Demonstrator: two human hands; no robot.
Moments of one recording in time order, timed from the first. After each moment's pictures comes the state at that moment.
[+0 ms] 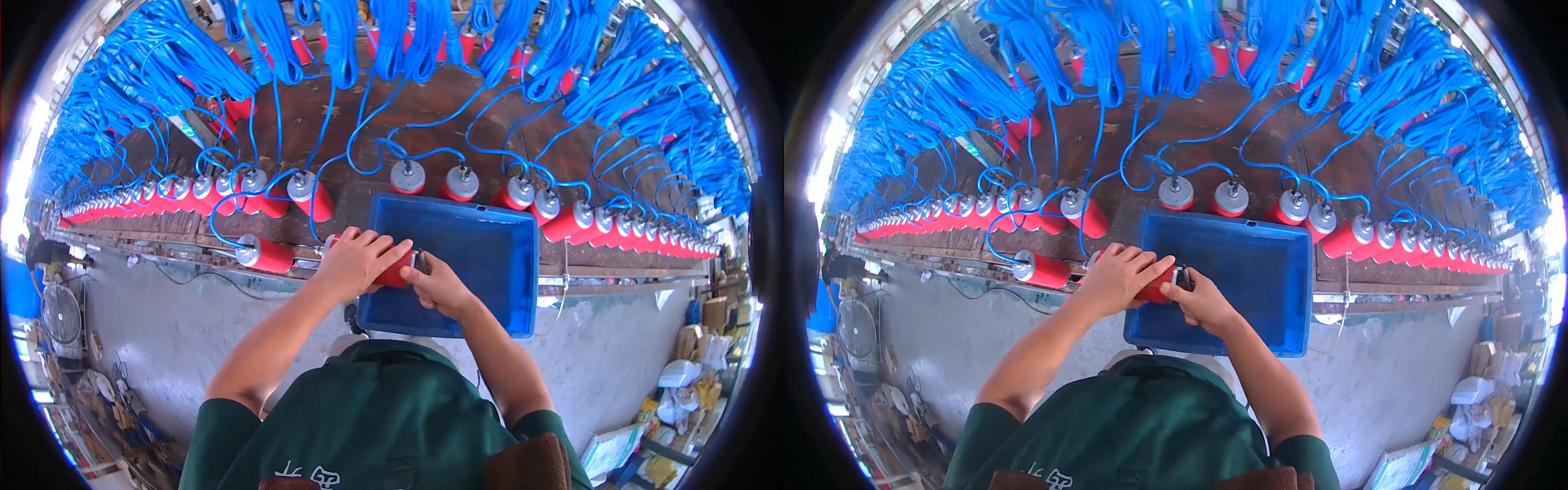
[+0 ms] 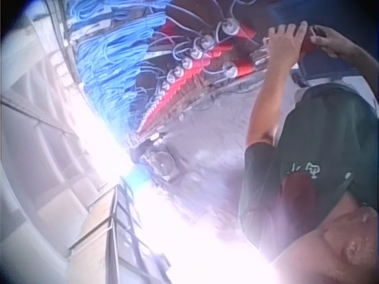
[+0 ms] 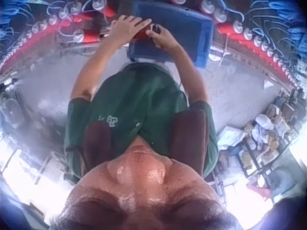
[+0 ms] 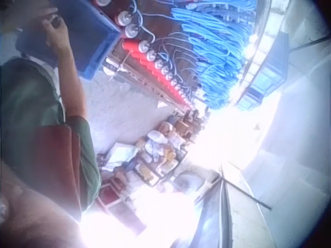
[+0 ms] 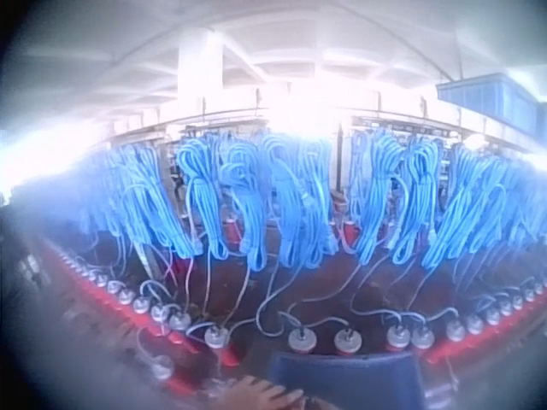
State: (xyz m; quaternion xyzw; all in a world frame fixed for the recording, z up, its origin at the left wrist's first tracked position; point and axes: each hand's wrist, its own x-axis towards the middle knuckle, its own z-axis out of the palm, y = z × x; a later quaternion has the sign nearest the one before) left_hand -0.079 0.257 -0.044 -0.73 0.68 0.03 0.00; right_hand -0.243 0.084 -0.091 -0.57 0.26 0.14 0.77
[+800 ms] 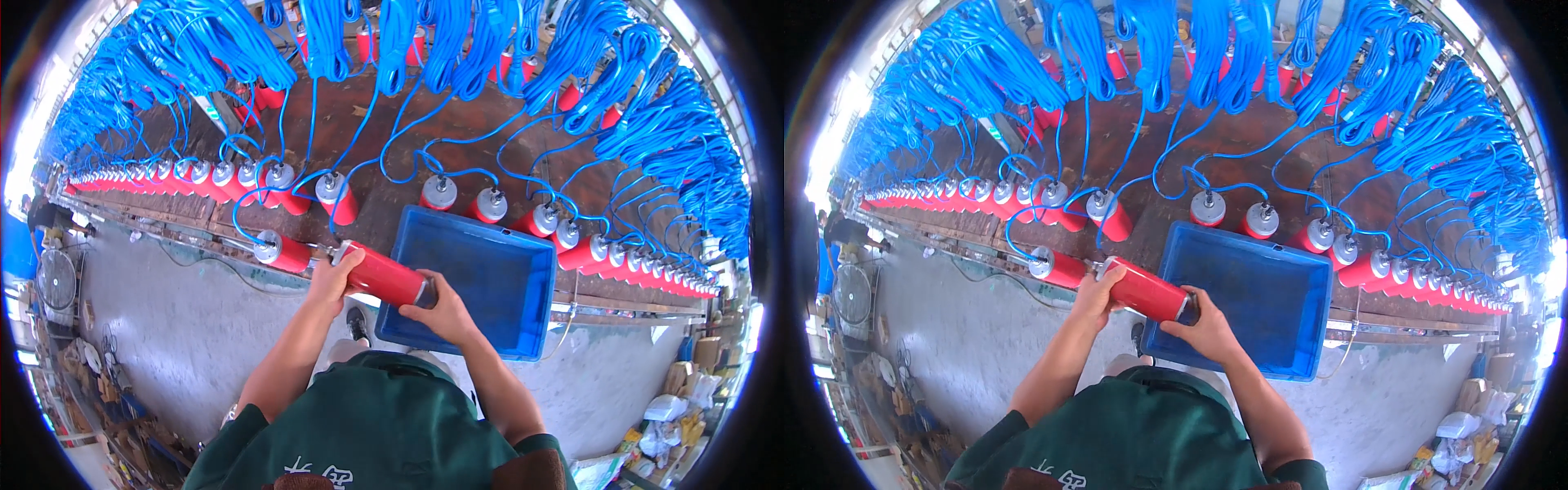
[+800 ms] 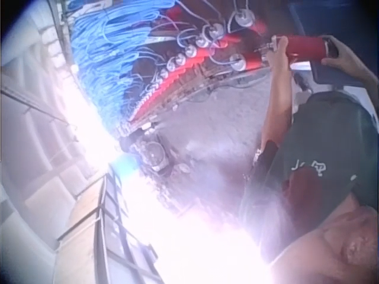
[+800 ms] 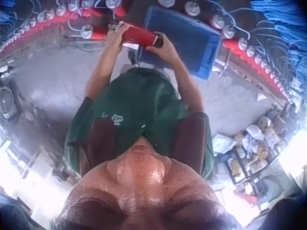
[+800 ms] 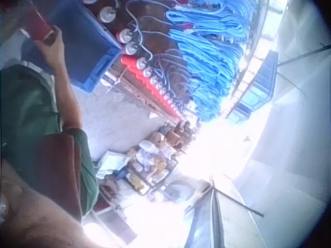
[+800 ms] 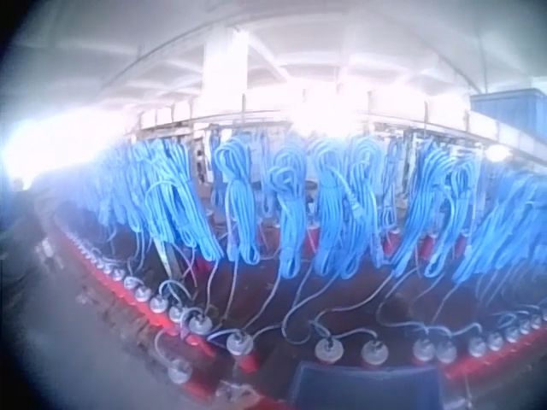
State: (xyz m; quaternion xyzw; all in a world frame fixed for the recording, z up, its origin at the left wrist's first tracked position) left_hand -0.066 0.315 -0.095 -0.61 -0.10 0.32 -0.71; right_hand -0.234 0.125 -0.062 -0.78 0.24 0.06 0.57
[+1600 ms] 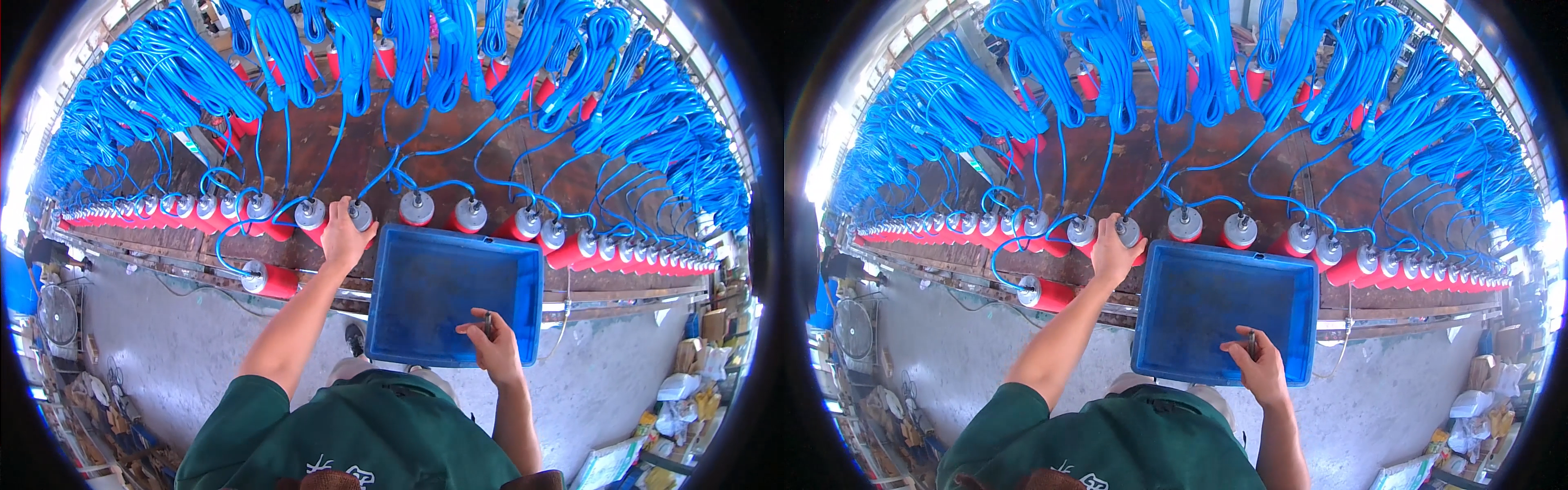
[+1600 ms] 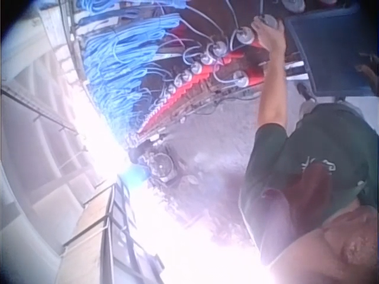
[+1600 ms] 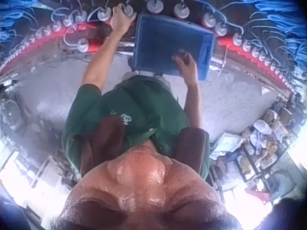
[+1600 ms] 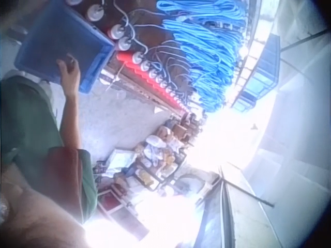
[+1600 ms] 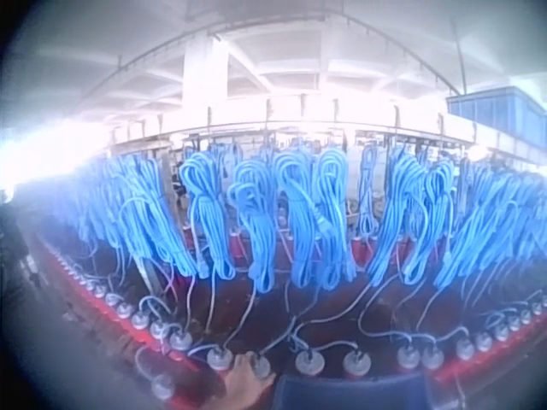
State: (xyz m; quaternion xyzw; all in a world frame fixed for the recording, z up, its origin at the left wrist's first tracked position) left_hand 0.017 0.202 -0.128 -0.90 0.25 -0.04 -0.34; right_hand -0.338 0.086 -0.041 -0.63 0.39 -0.07 0.67
